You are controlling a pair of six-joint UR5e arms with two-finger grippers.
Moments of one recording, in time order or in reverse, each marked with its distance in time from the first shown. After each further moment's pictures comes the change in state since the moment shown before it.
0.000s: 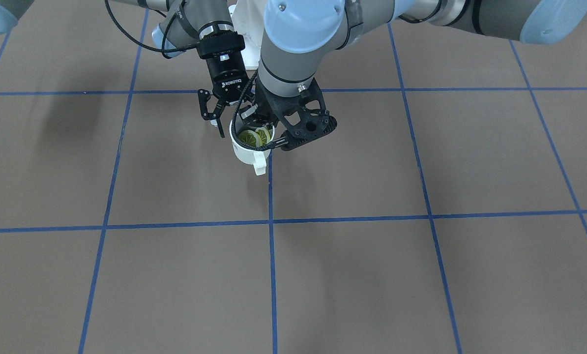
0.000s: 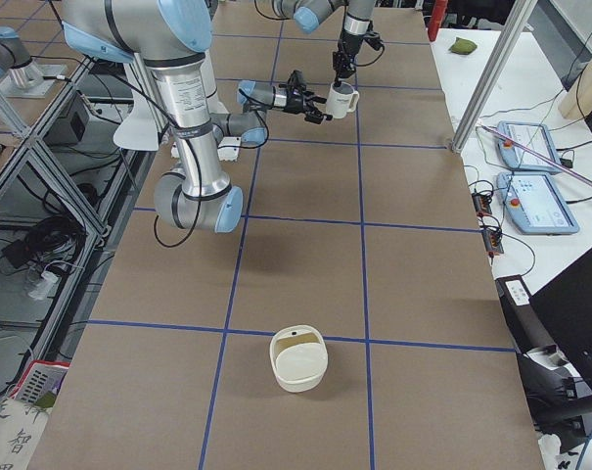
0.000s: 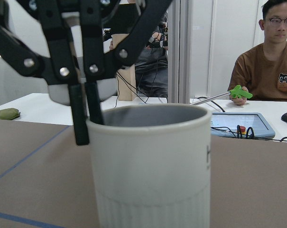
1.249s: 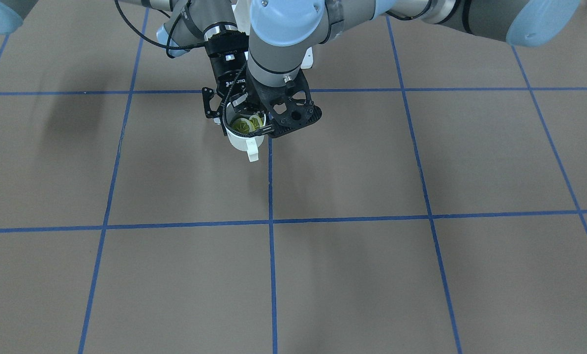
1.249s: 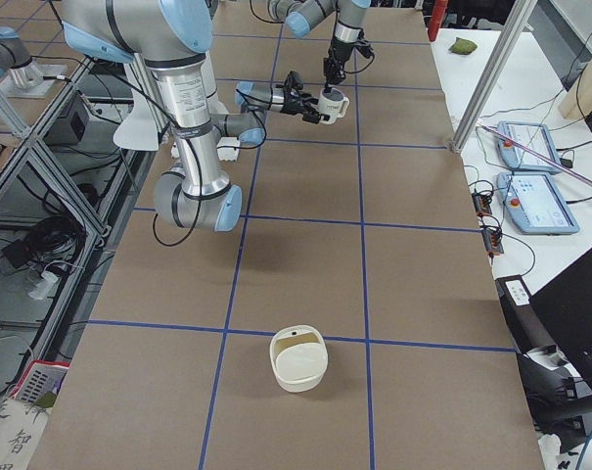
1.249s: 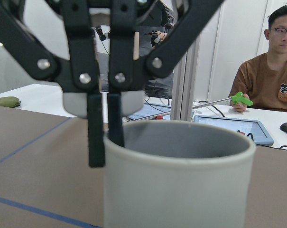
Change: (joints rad) left arm 0.037 0.016 -0.031 0.005 0.002 -0.013; right arm -0.019 0.011 -0.019 -0.002 -0.030 -0.068
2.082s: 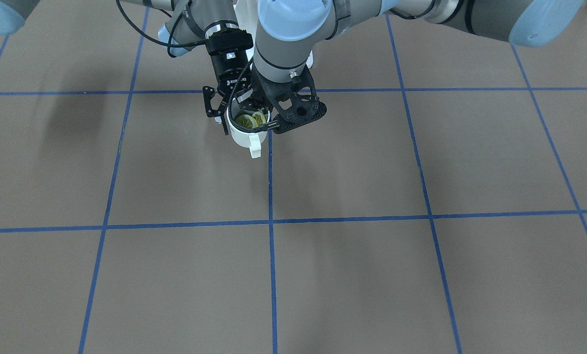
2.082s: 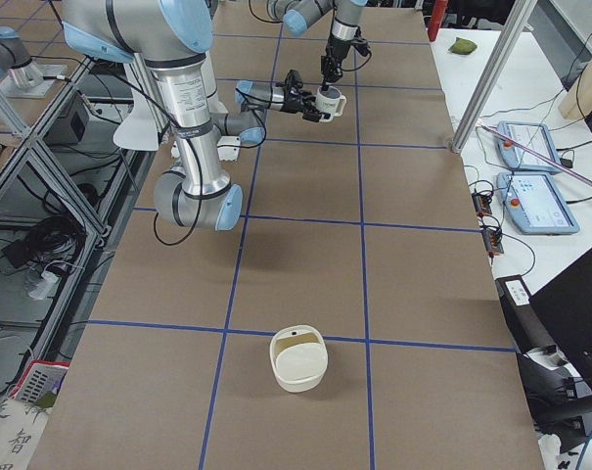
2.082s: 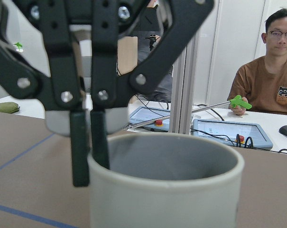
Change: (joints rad) left arm 0.003 0.019 -0.028 0.004 -0.001 0.000; right arm 0.000 0.008 0.001 0.002 -0.014 0.001
